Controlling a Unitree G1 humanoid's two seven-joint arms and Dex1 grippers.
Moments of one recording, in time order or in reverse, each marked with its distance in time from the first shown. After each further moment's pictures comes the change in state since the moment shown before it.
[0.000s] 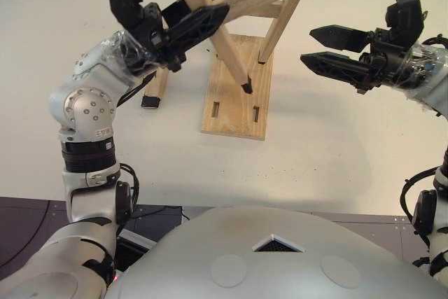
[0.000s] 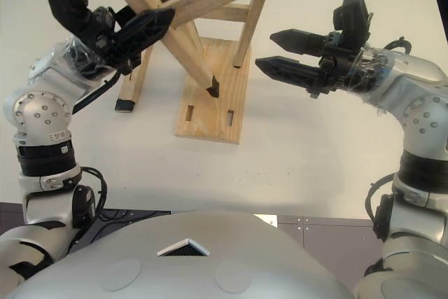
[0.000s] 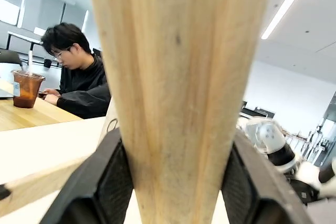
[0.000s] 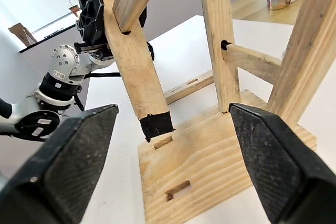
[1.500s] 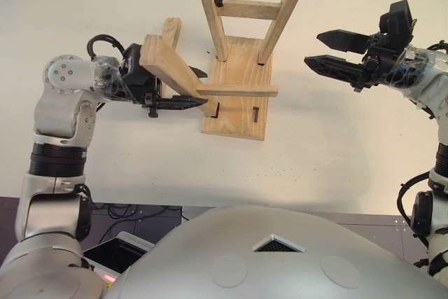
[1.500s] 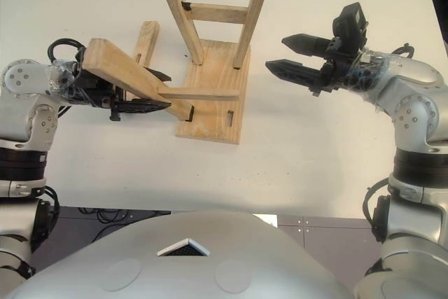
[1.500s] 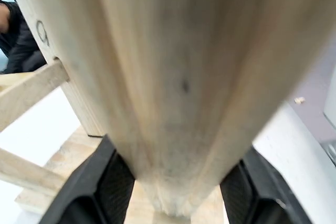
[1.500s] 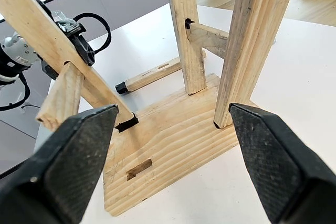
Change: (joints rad) left arm 0.046 0.282 -0.232 0.183 0.394 -0.486 -0.454; right arm 0.005 0.011 0.041 0.098 -0.191 -0.103 0.078
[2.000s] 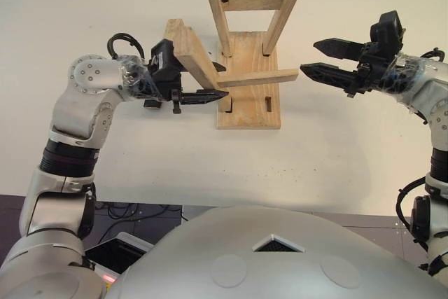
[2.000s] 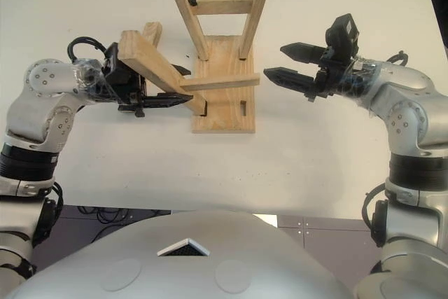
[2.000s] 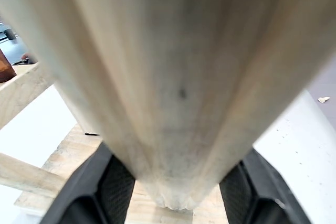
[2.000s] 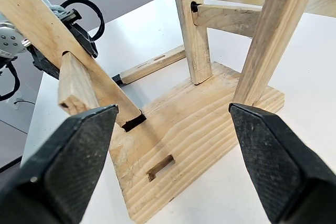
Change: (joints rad) left arm -0.026 -0.033 -0.143 -0.101 0.043 0.080 0.263; right arm 0.030 0.003 0.032 0.001 -0.028 -0.021 -0.022
